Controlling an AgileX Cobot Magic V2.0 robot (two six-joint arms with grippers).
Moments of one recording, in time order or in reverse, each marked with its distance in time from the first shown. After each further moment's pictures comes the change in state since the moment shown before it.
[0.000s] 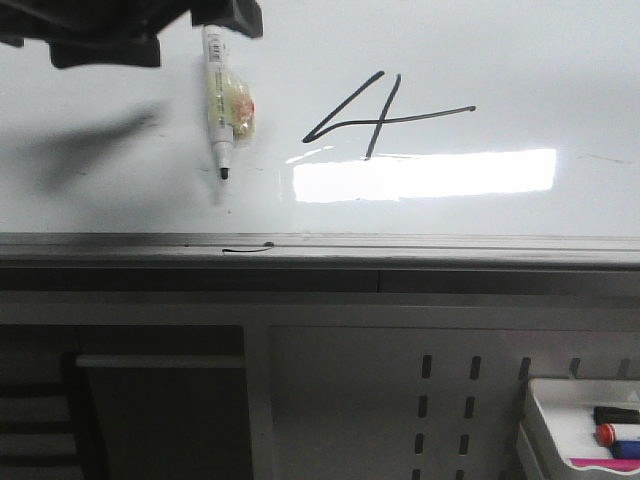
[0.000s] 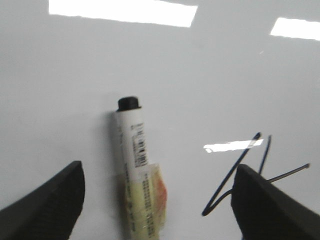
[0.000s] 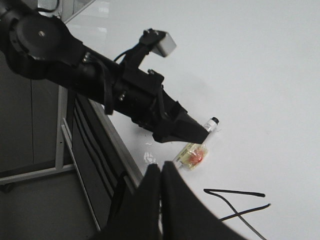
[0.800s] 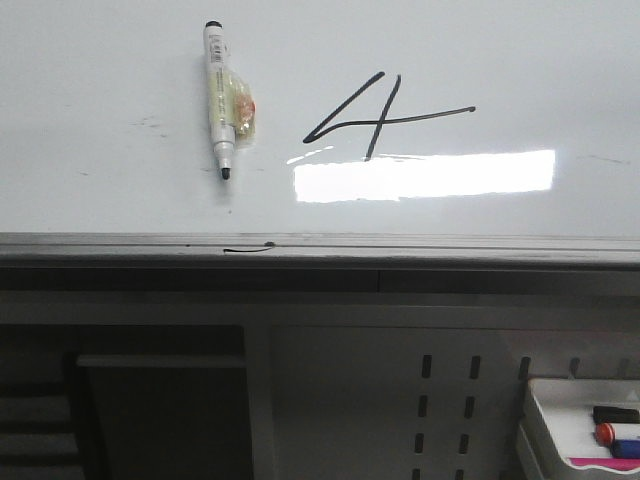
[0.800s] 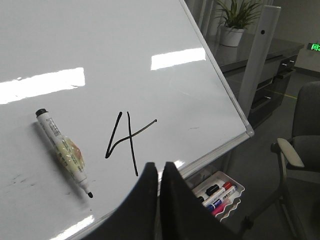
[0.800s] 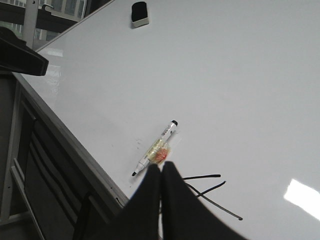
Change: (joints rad) left arm -0.026 -0.855 0.377 0.281 0.393 0.016; right arm 0.000 -0.474 0.365 0.007 -0.198 0.002
